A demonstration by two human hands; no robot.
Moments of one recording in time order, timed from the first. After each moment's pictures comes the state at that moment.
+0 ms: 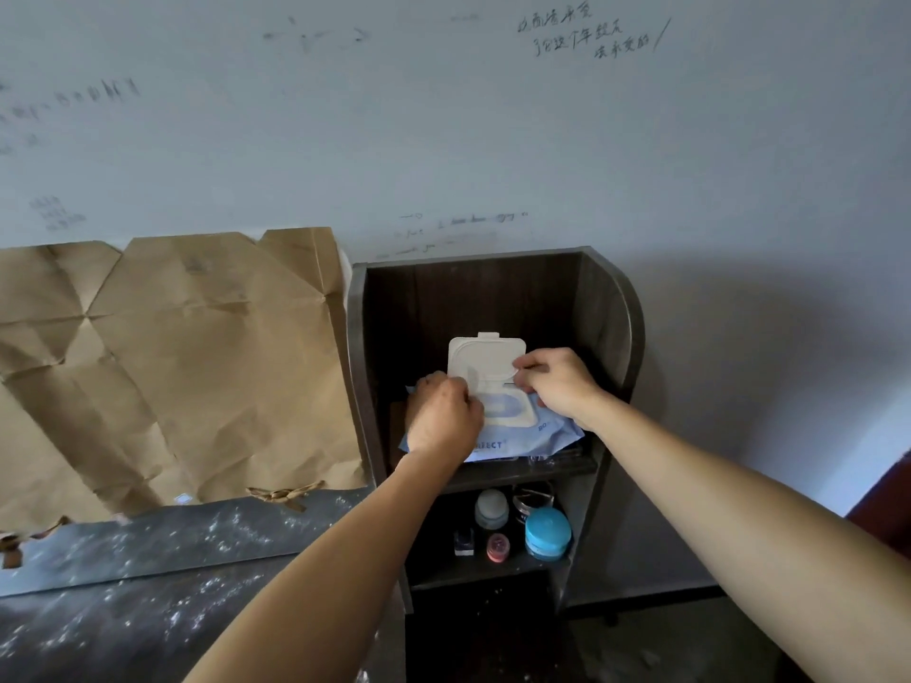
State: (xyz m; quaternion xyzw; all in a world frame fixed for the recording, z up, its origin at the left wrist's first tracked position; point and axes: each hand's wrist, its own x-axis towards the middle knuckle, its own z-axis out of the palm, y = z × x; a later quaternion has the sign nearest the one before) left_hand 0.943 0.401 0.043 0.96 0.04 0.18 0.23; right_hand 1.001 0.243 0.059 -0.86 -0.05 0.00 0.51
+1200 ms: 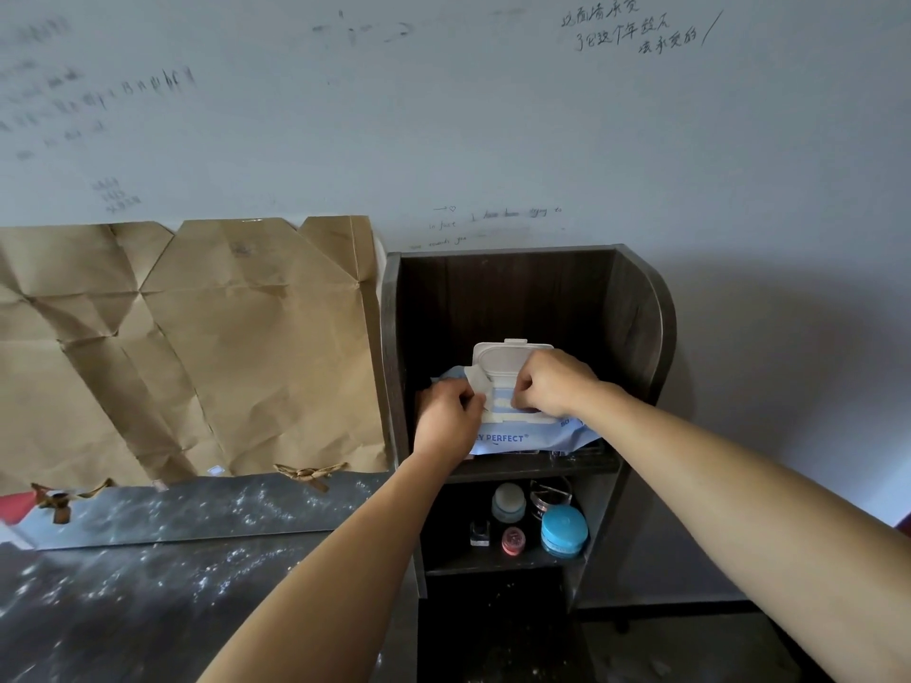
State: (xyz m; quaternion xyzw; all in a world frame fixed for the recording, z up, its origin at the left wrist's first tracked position) left_hand 0.927 0.418 0.033 0.89 0.06 0.18 0.41; right_hand 0.991 0.272 0.075 -0.97 -0.17 0.03 0.14
